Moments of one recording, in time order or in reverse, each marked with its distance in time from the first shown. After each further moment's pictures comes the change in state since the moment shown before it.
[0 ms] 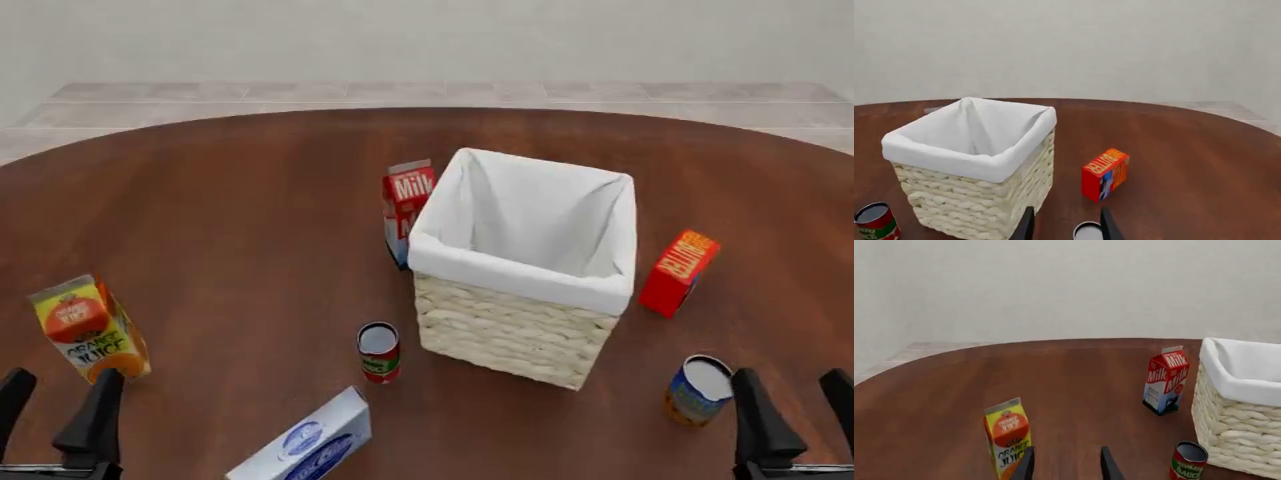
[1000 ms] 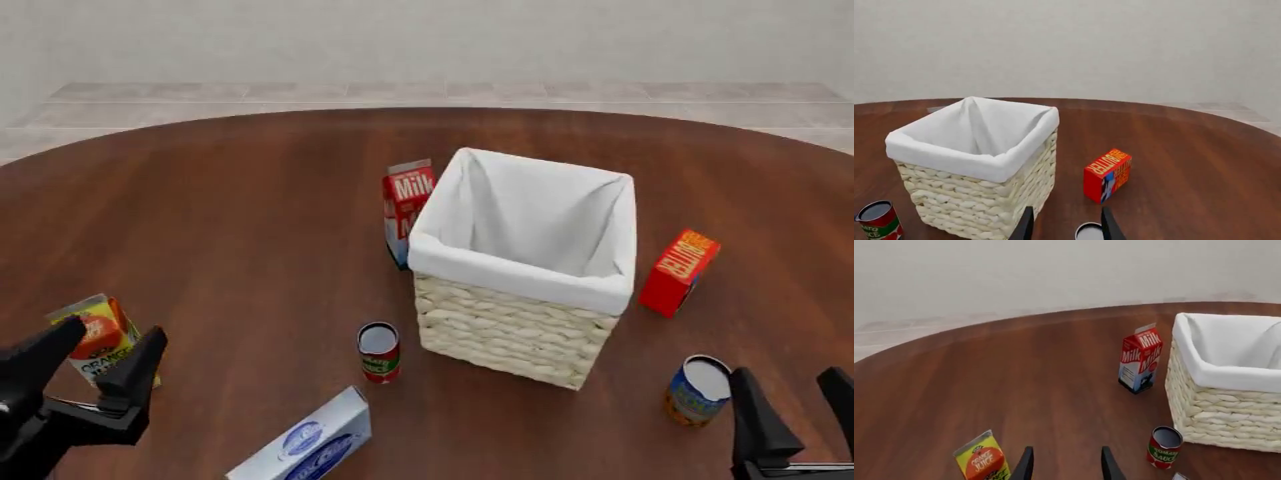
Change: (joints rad) left arm -0.136 0.369 -0.193 -0.001 0.035; right arm 0.013 0.011 -0.002 -0.009 -0.004
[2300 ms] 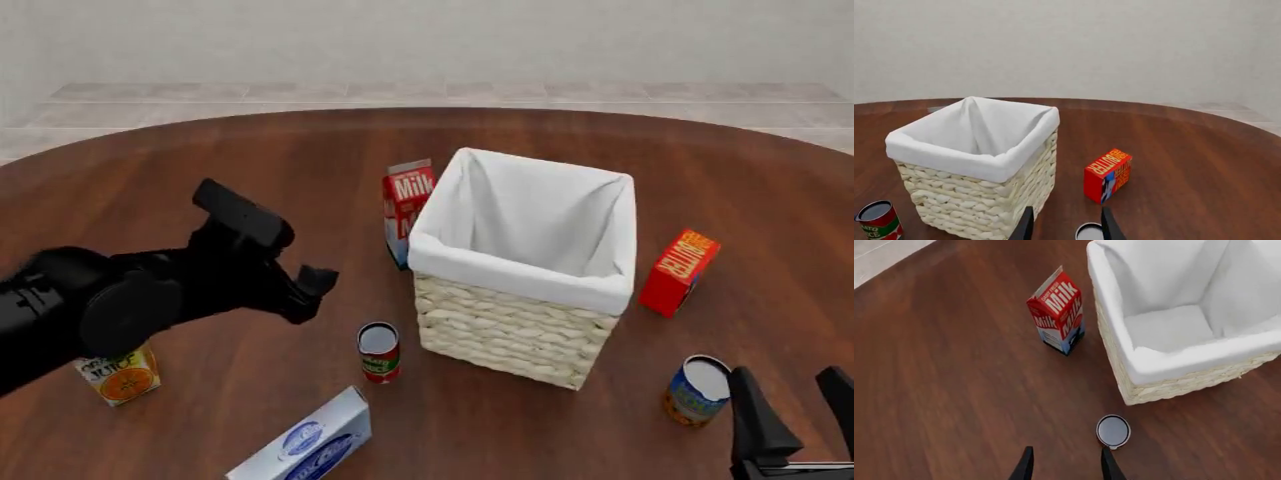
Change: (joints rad) left arm -0.326 0.870 -0.635 0.293 0.122; right arm 0.002 0.011 0.003 -0.013 0.000
